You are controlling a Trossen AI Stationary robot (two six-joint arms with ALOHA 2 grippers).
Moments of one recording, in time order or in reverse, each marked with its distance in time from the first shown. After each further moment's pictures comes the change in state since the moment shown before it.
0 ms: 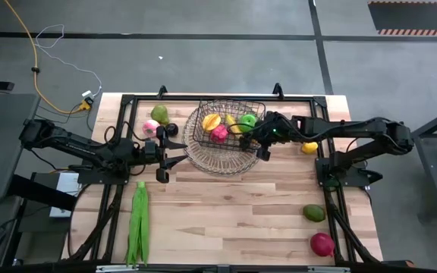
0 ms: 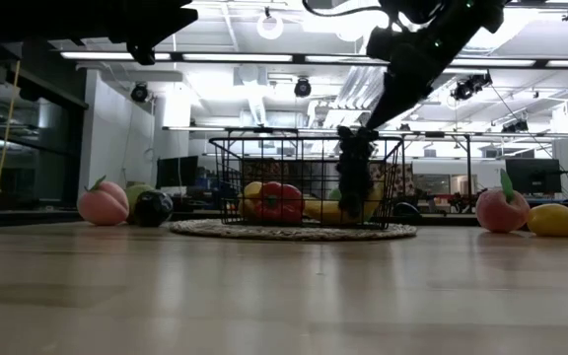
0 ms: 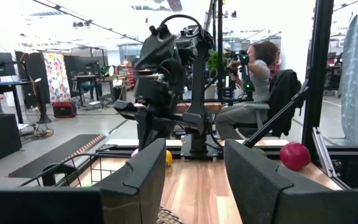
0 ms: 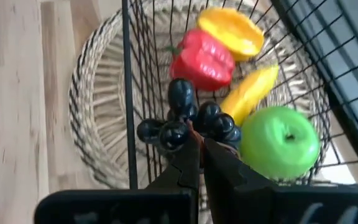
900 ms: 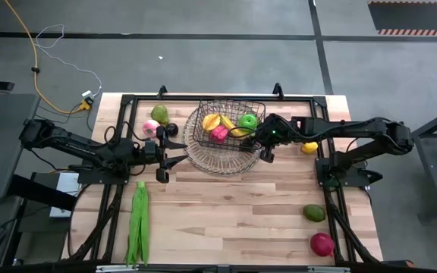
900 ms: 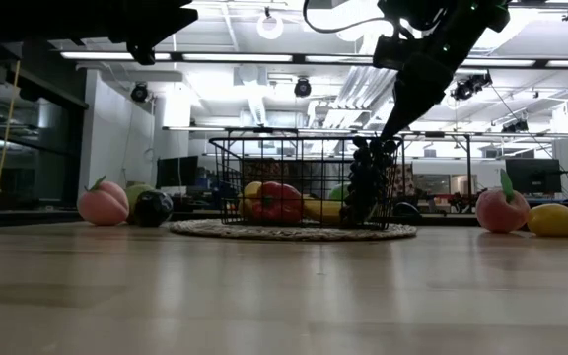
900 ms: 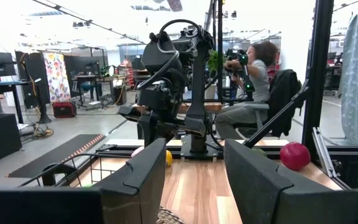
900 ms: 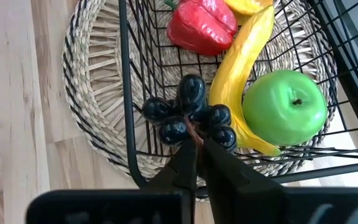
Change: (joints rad) left arm 0.000 0.000 0.000 0.000 0.000 0.000; right arm 0.000 0.000 0.000 -0.106 0.002 0.008
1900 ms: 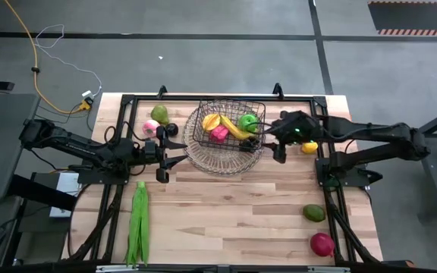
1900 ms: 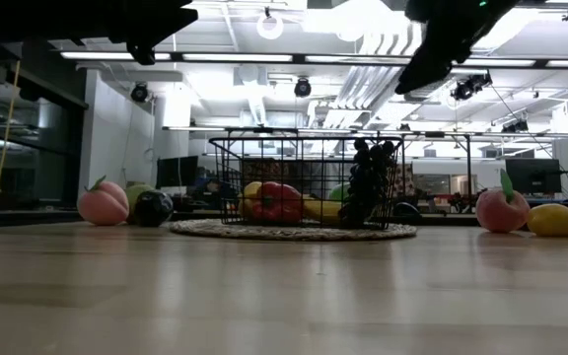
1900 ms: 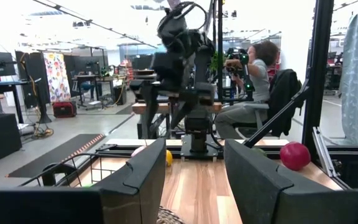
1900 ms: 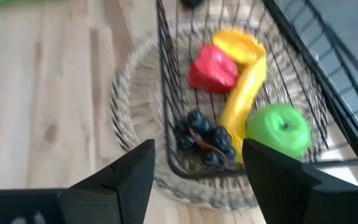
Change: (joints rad) left arm 0.000 0.000 0.000 -0.001 0.000 0.000; right arm 0.040 -0.258 -0.022 -0.030 -0.053 0.030
